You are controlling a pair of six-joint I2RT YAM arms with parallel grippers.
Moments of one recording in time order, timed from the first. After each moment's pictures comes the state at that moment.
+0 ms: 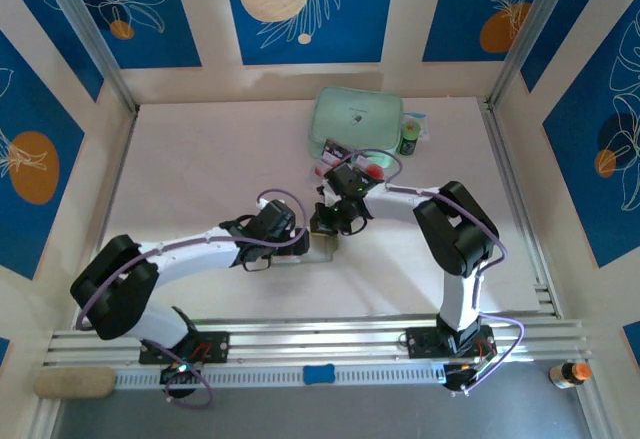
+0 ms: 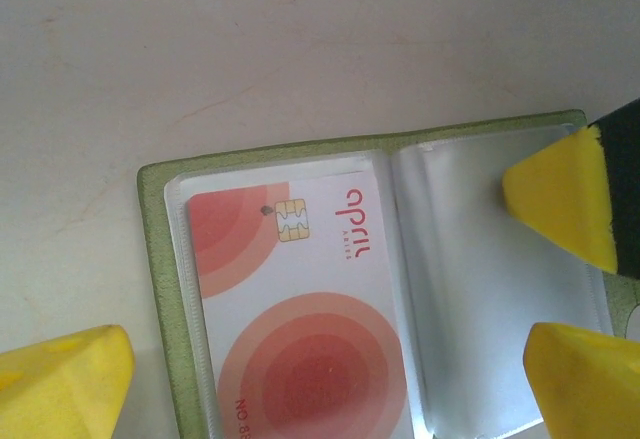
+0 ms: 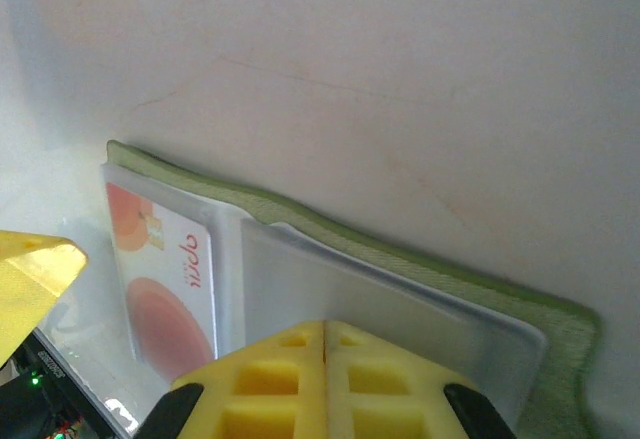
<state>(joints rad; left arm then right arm) -0.81 1.45 0.73 -0.30 -0.15 -0.73 0.64 1.88 1.10 -0.34 -0.48 0.65</state>
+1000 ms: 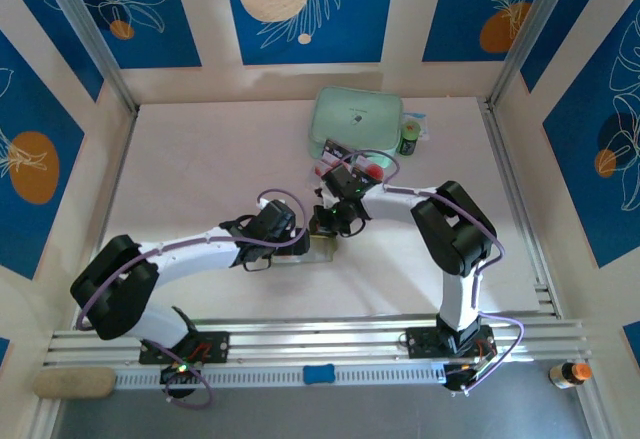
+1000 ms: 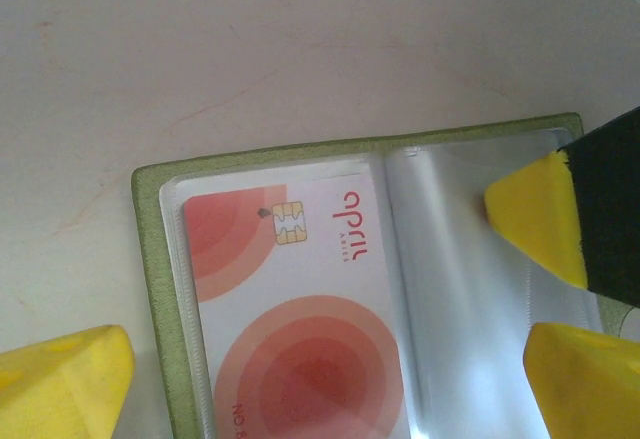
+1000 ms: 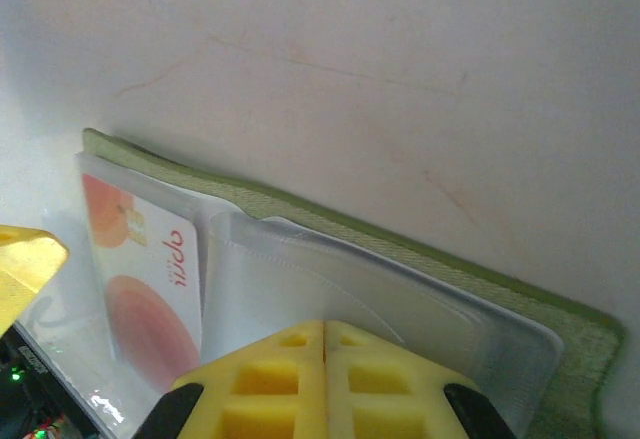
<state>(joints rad) -0.81 1.45 0.73 -0.29 -0.15 -0.73 0.66 1.90 1.11 -0.34 -0.48 0.64</state>
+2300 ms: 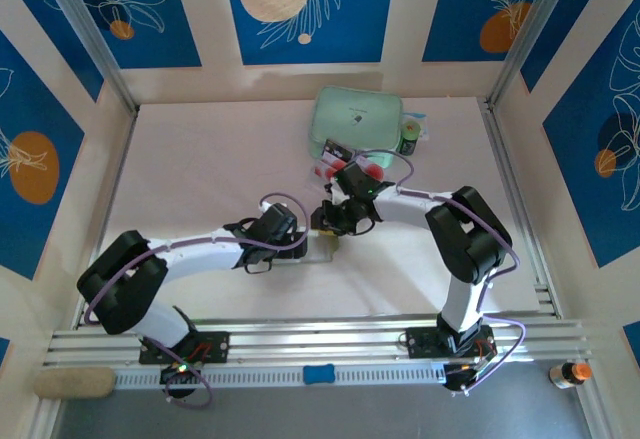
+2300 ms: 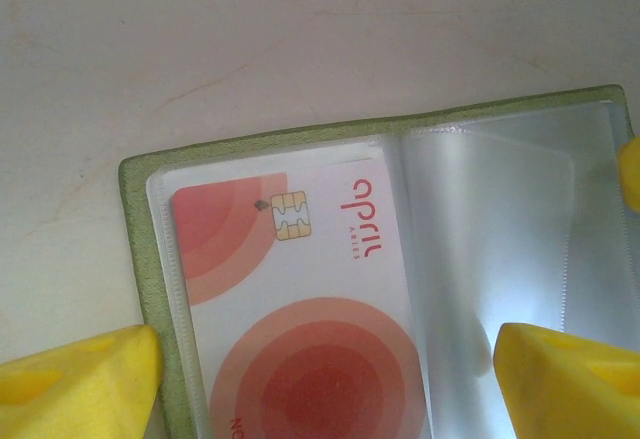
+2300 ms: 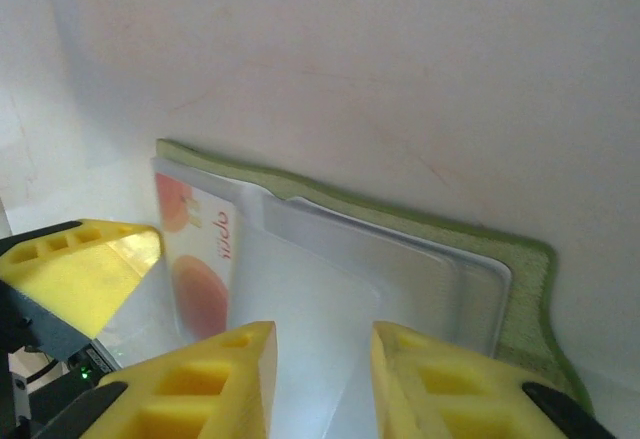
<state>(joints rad) -0.82 1.49 0.71 -0.25 -0.15 -0.71 0.62 1.80 1.02 -0.28 -0.52 0.72</state>
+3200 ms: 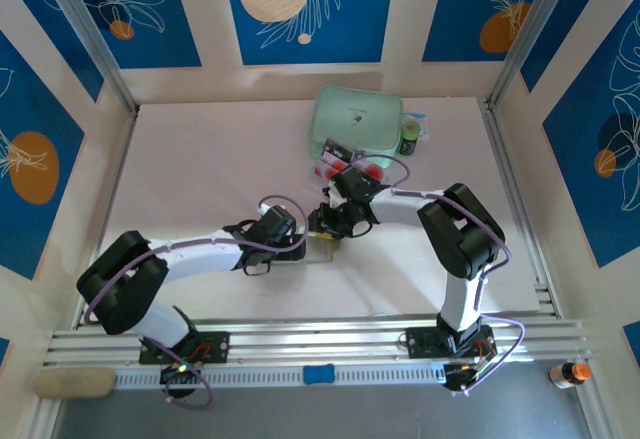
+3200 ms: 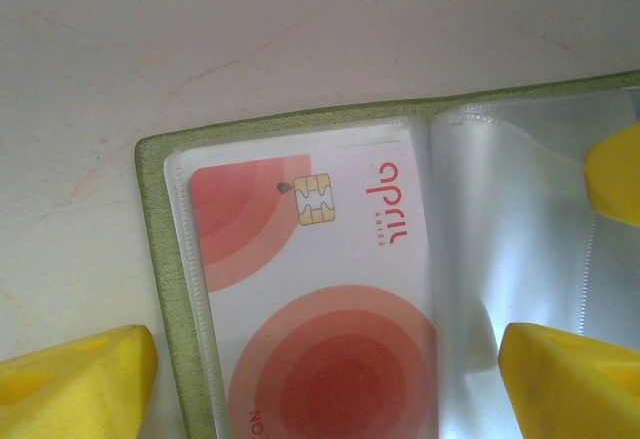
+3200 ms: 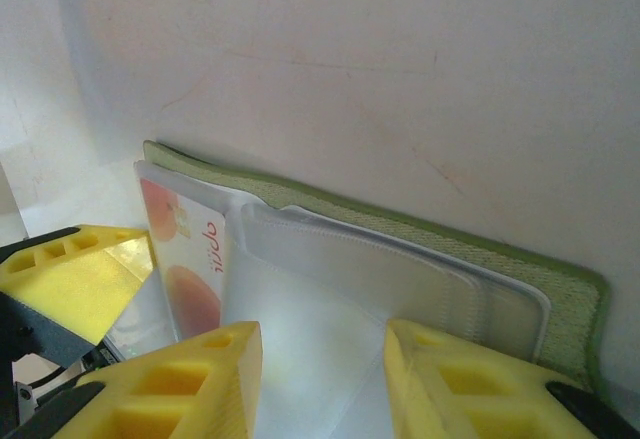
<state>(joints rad) -0.82 1.49 0.69 -0.25 -0.16 -0.71 0.63 1.85 1.01 -0.22 -0.56 0.76</state>
